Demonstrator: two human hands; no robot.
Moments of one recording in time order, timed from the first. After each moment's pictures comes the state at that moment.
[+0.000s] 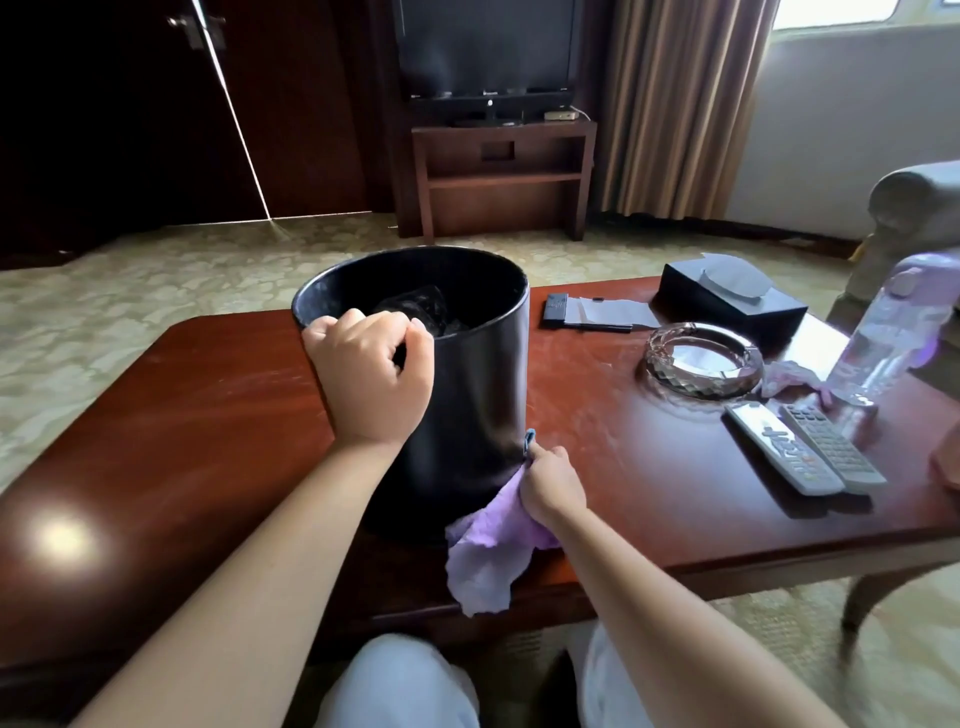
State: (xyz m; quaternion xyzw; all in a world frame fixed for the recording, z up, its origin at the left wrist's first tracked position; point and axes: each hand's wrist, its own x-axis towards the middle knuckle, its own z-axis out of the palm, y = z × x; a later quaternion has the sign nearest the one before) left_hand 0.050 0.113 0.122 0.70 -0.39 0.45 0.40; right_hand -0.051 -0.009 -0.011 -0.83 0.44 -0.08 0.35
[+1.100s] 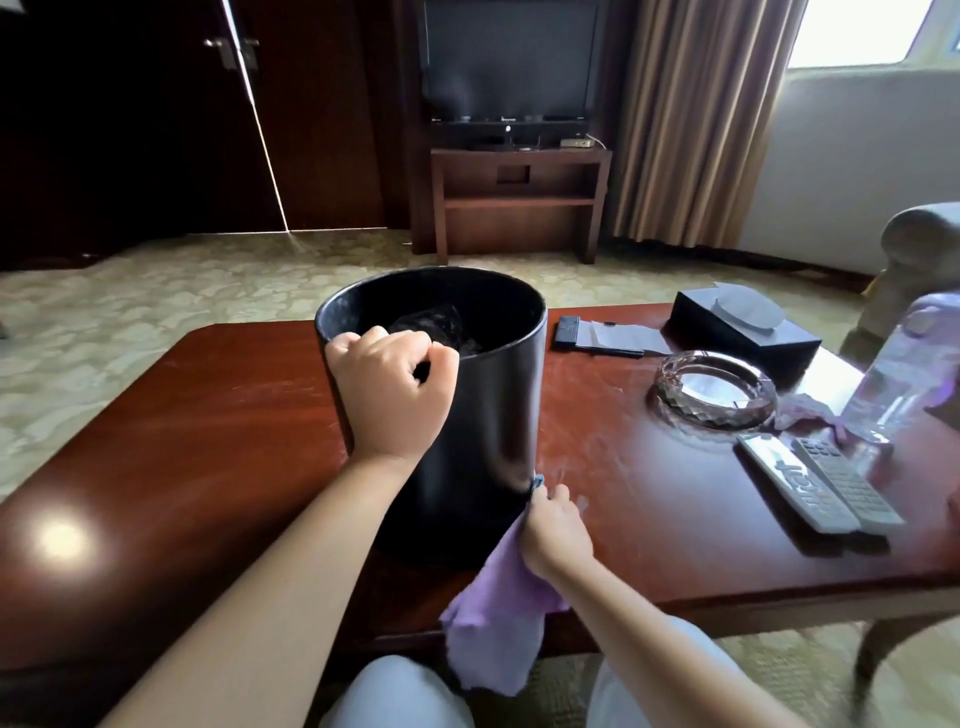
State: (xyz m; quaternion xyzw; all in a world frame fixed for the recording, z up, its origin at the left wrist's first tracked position) left_hand 0.048 0.111 0.125 0.70 -0.38 0.44 0.42; right_hand -0.061 0.003 -0.023 -0.89 0.40 -0.03 0.23
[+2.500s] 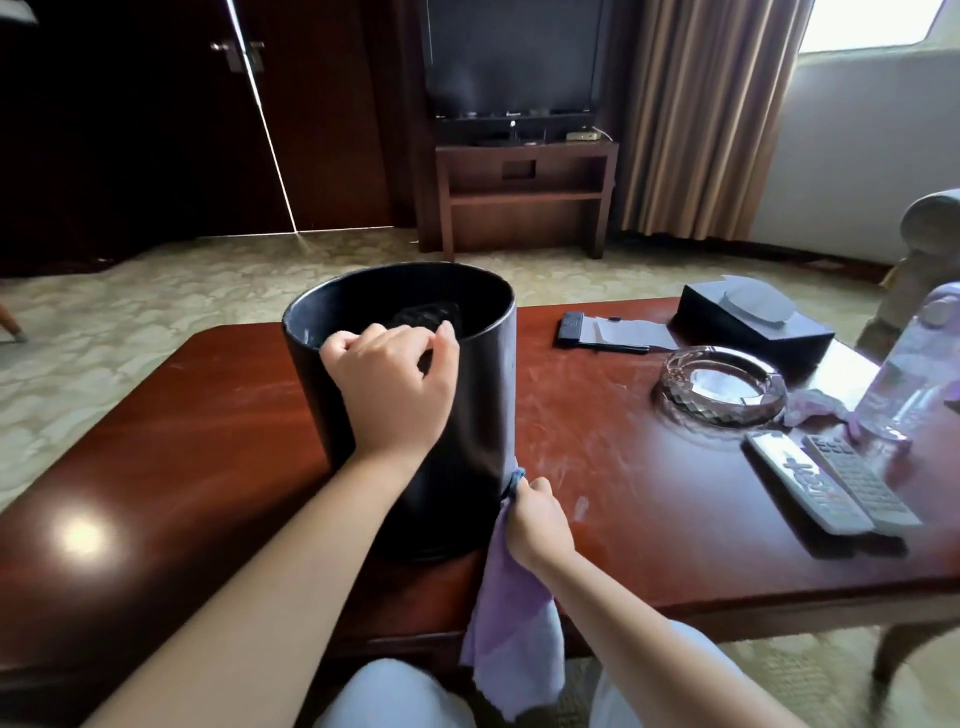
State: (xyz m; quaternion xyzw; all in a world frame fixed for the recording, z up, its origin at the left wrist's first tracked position) left_hand 0.039 0.101 0.126 0.75 -0.34 0.44 0.37; right_hand -0.045 0.004 -0.027 -0.89 0.35 -0.08 0.28
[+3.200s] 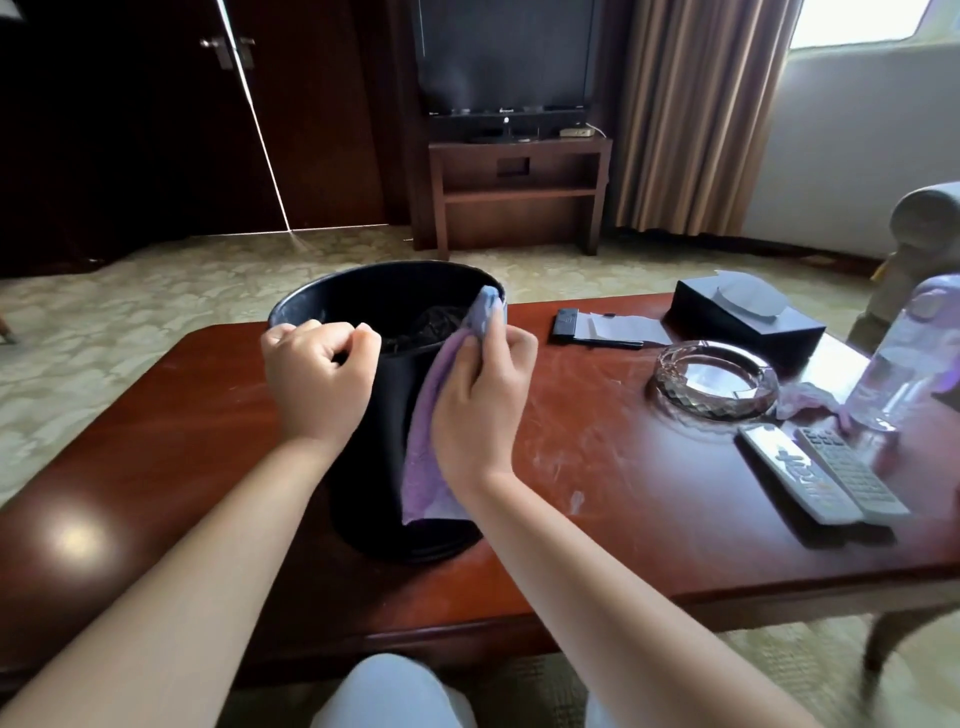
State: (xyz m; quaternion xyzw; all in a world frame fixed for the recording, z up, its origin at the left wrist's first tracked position) left_hand 0.077 0.136 0.128 0.70 -0.37 0.41 0.45; right_hand -0.018 0.061 0.114 -0.67 0.18 -0.57 0.43
